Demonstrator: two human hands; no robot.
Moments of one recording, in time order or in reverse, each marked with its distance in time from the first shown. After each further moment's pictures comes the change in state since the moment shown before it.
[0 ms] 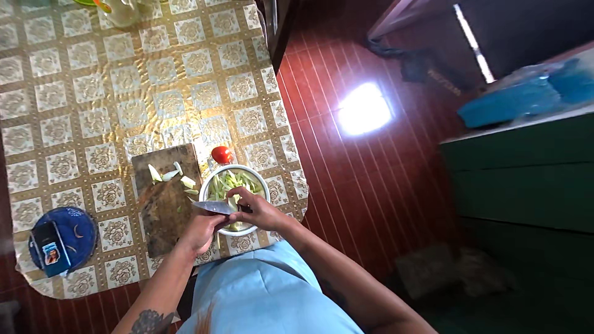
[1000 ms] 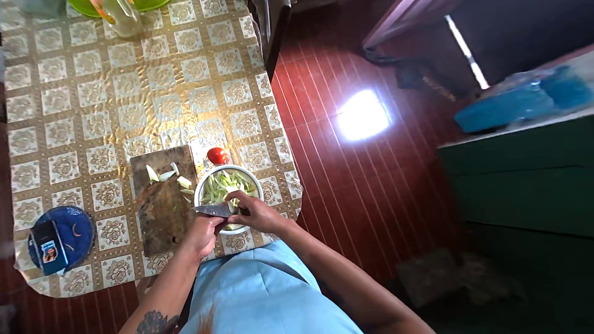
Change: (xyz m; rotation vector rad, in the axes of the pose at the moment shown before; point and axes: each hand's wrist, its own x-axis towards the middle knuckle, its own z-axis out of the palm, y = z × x) left_hand -0.001 -0.024 0.015 -0.113 0.101 0.001; right_hand -0.016 0.011 0.000 -0.130 0.000 -0.009
